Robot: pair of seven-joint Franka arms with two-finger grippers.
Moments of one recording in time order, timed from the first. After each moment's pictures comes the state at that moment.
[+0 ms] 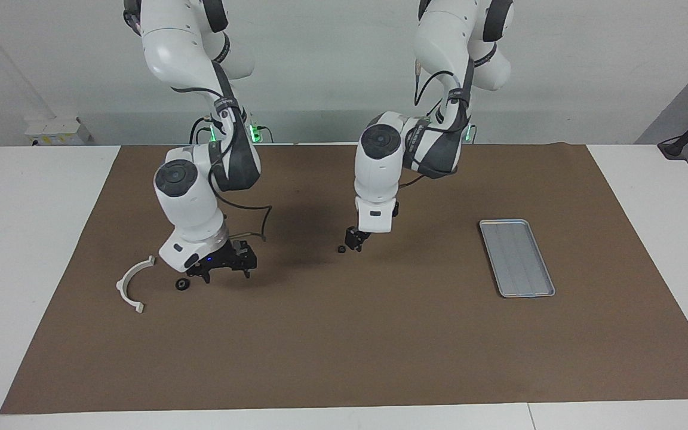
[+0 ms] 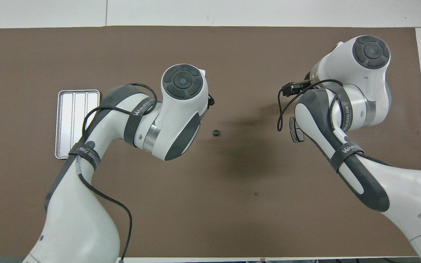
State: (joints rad) left arm -0.78 0.41 0.21 -1.54 -0.08 1.93 -1.18; right arm 0.13 0.40 0.06 -1.71 -0.02 2.17 0.14
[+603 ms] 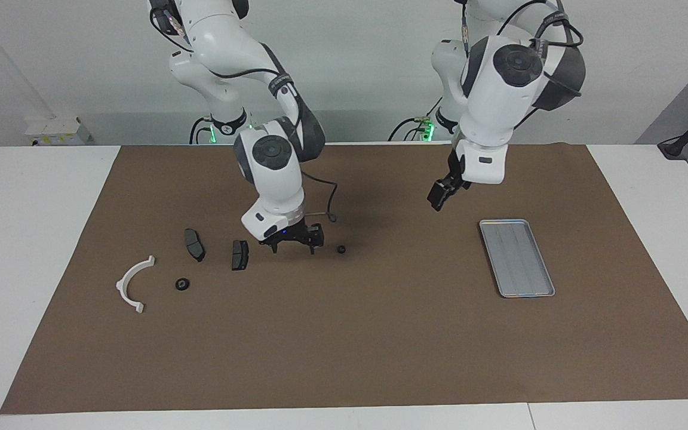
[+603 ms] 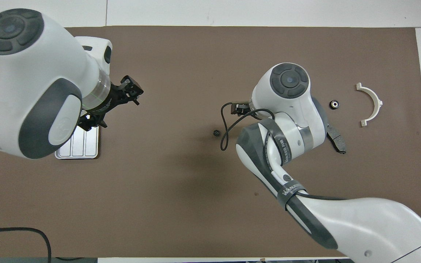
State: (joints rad) left arm -0.55 0.16 0.22 -1.55 -0.08 1.62 -0.87; right arm 0.38 0.36 0.07 -1.76 -0.02 2.14 0.56
